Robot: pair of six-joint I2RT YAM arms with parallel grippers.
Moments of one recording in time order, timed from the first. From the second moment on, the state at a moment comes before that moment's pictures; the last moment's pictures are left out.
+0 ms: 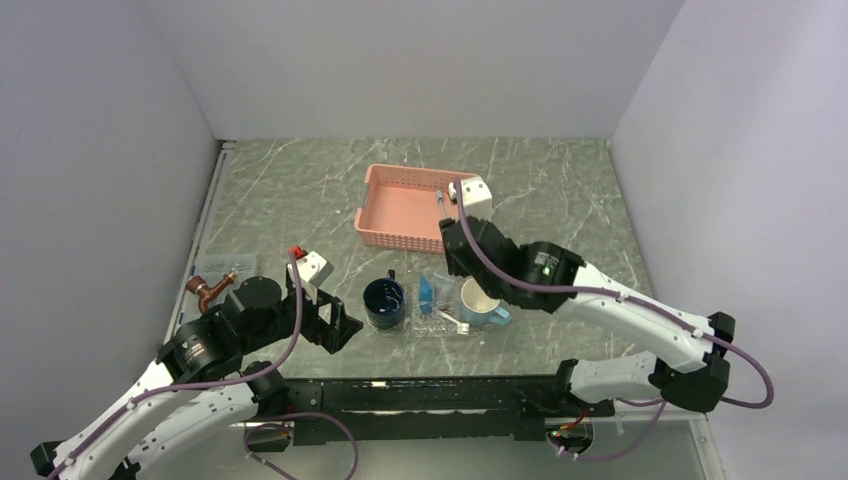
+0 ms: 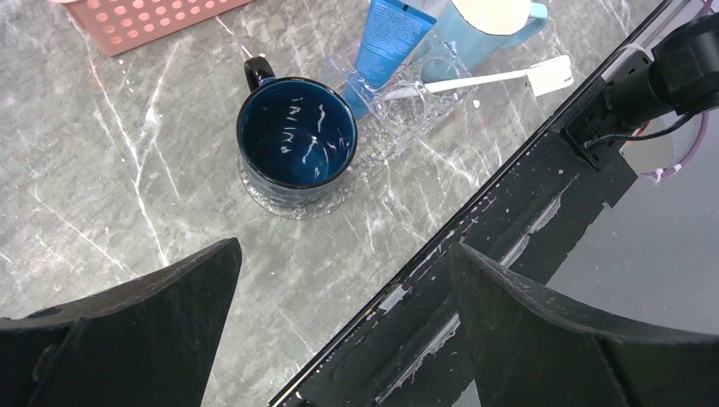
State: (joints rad) left arm -0.85 0.47 0.76 -0.75 0.02 -0.29; right arm 1.14 1.19 1.31 -0.81 0.68 0.48
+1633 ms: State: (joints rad) left arm -0.85 0.50 0.76 -0.75 -0.04 -0.30; right arm 0.54 2.14 1.73 -0.64 0.10 0.29
